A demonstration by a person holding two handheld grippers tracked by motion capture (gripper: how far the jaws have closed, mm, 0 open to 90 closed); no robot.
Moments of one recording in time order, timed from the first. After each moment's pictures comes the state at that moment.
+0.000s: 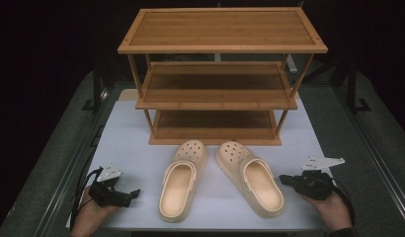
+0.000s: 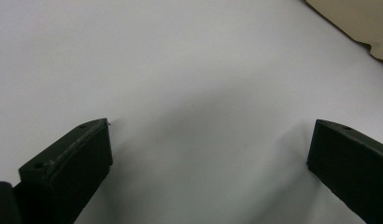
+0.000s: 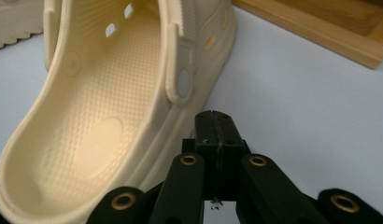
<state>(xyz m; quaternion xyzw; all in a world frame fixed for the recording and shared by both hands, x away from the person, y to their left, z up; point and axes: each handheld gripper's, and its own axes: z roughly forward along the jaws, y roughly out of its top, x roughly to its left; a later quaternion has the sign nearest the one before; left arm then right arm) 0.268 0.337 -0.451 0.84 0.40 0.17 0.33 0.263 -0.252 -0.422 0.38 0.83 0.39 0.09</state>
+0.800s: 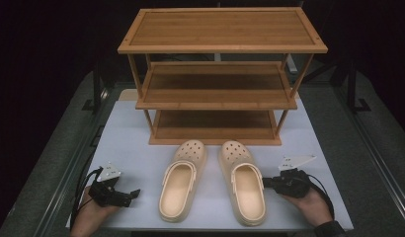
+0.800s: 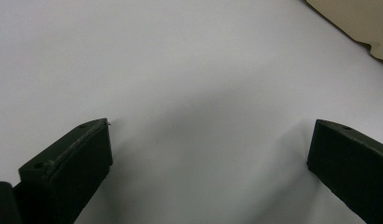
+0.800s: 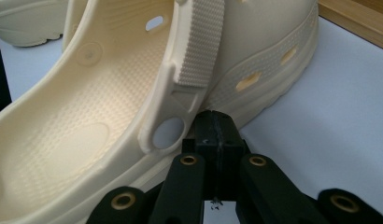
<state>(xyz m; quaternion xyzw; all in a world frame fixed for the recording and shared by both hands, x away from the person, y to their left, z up) 0.268 0.337 -0.451 0.84 0.40 0.17 0.33 0.275 -0.206 -0.428 0.33 0.86 0.40 0.05</state>
